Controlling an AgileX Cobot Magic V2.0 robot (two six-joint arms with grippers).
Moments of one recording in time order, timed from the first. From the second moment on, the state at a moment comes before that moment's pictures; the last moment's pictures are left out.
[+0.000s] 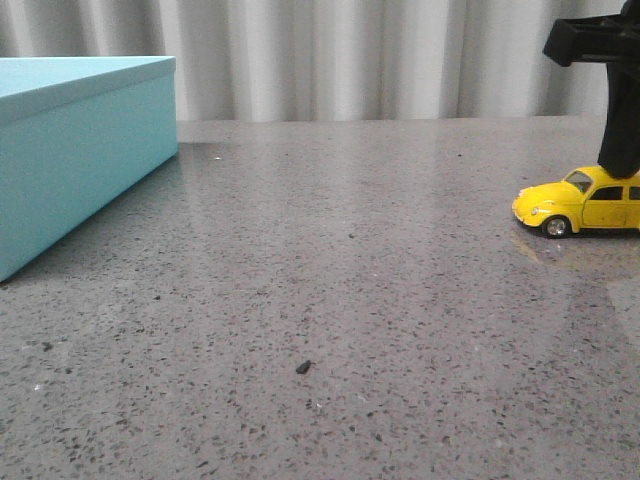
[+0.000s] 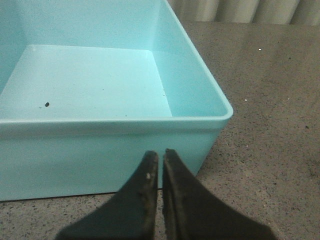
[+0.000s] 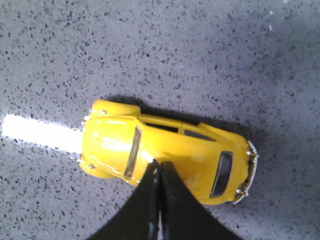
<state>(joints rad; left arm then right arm) -0.18 0.31 -0.36 -0.32 0.47 0.12 0.14 1.50 -1.17 0.11 0.95 -0.10</state>
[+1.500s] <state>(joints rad) -0.18 0.31 -0.38 -0.35 0.38 0.13 0.15 0.74 -1.15 -0.05 0.77 -0.10</state>
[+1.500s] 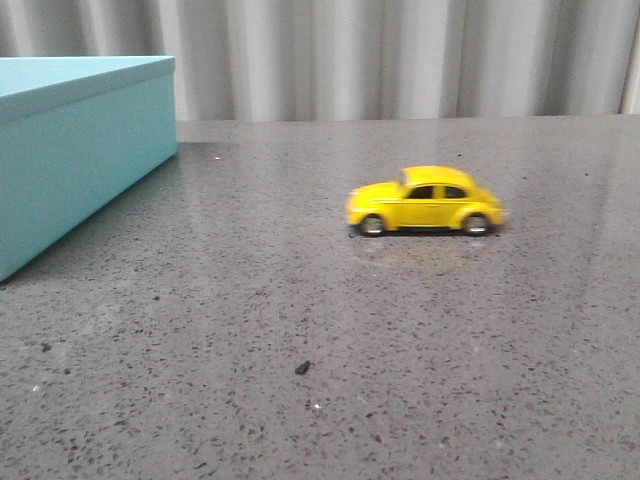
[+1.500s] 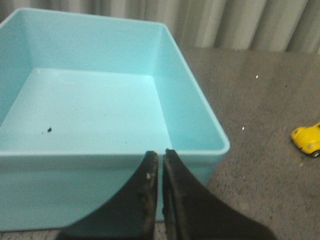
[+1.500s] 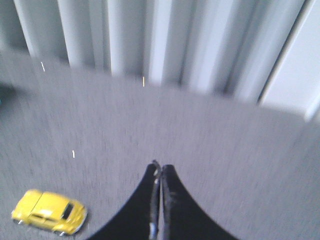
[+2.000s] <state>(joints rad) -0.32 0.71 -0.78 -0.37 0.46 0.60 0.17 0.26 -0.90 -0.07 0.66 -0.13</state>
